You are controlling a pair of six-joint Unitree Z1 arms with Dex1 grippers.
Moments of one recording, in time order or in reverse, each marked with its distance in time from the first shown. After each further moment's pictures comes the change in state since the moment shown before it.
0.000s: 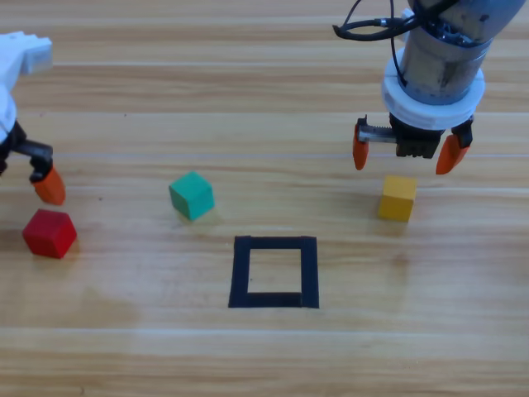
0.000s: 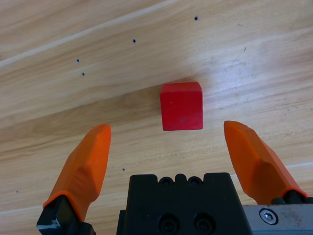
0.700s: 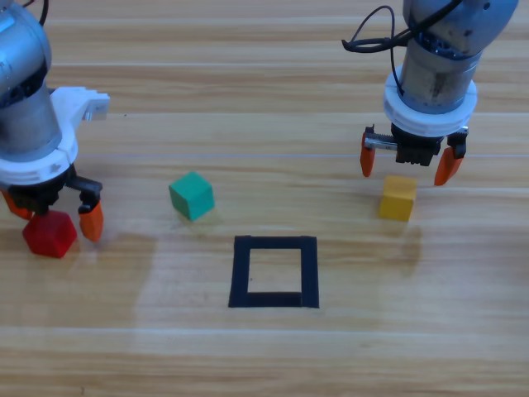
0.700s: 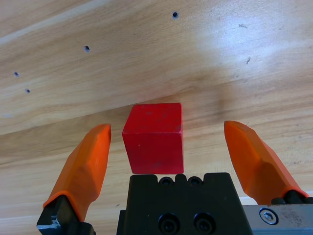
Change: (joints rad) arm 0 -0.045 0.263 -0.129 0.077 -0.013 -0.046; arm 1 -0.062 0.094 -0.044 0.000 0.032 0.034
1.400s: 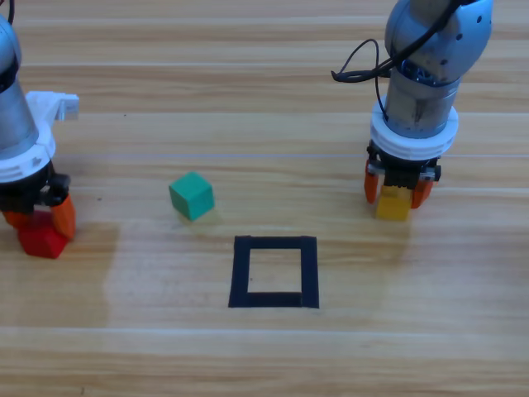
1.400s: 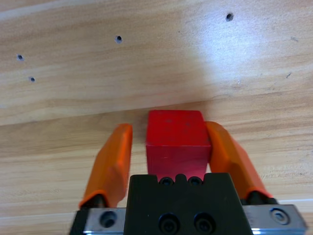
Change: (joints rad) arm 0 0.116 0.026 0.000 0.000 -0.083 -0.034; arm 1 -0.003 0.085 -0.020 0.000 0.044 0.023
